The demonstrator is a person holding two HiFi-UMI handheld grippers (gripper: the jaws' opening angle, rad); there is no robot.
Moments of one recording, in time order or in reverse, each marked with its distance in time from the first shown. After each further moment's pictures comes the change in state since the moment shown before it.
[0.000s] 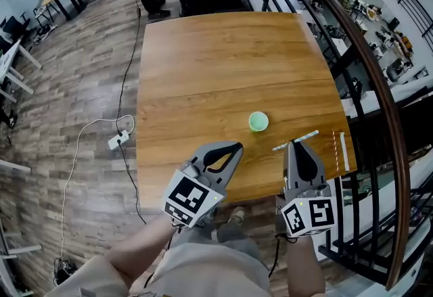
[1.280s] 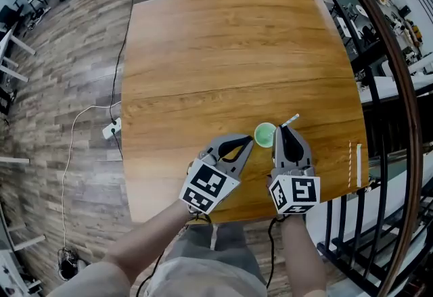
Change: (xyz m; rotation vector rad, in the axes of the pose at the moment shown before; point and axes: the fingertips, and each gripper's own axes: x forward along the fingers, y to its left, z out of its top) left arm 0.129 0.075 -0.117 -0.134 0.161 -0.004; right arm 0.148 -0.058 -0.143 0.011 0.155 -0.020
